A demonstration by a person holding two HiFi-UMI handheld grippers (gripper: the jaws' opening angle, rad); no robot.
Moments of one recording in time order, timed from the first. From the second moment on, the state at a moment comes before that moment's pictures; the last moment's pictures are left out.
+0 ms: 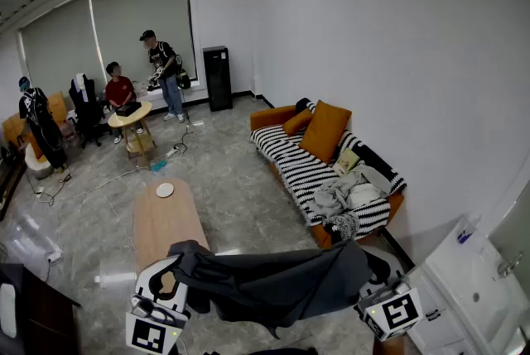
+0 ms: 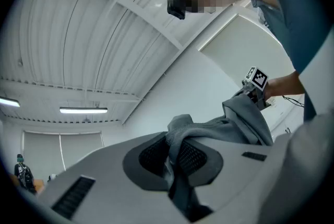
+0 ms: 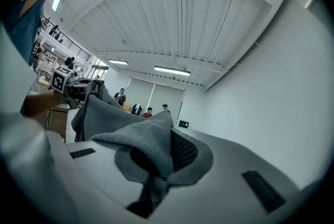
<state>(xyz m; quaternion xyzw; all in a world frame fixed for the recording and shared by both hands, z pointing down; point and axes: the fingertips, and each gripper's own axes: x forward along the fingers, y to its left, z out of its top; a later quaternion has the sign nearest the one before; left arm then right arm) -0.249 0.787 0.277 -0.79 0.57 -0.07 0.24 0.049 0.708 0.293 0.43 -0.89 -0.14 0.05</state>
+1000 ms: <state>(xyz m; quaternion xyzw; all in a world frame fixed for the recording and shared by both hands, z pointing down) -0.094 0.710 0.309 -0.80 0.57 -0.04 0.19 0.162 0.644 0.330 0.40 -0.91 -0.12 0.04</state>
